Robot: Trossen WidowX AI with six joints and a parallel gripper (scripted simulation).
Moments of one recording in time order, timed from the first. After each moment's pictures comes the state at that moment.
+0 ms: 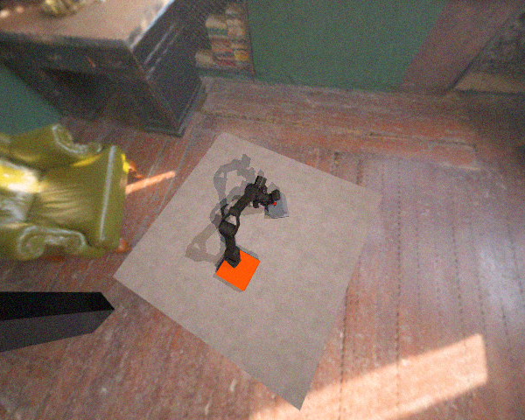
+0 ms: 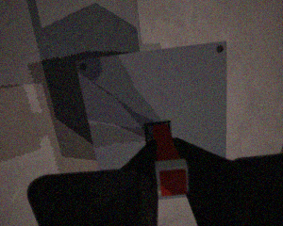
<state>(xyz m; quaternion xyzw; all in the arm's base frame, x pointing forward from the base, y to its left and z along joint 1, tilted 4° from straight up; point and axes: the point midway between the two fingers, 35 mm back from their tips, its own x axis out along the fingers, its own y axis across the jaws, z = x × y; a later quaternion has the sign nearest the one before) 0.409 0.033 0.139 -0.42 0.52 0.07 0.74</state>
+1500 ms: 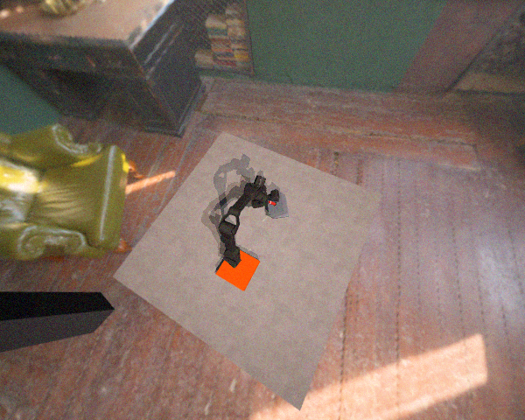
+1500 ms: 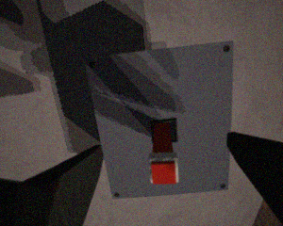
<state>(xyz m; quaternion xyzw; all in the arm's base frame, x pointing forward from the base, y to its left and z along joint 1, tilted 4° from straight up) 0.405 0.037 0.140 -0.42 0.52 0.07 0.74</state>
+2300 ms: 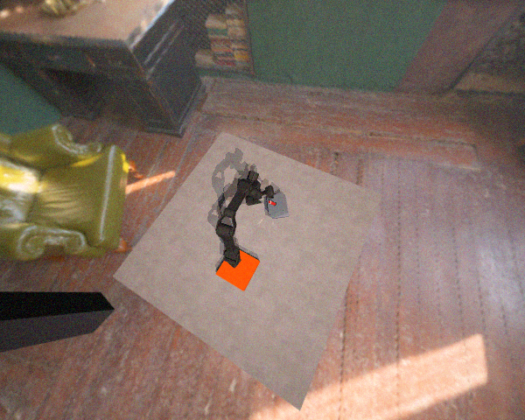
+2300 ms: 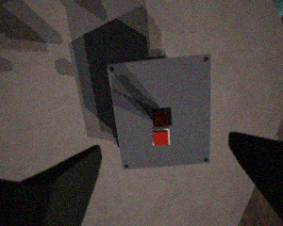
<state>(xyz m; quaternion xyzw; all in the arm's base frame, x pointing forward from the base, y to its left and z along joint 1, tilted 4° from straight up) 0.383 0.060 0.183 -0.42 0.52 0.08 0.74</state>
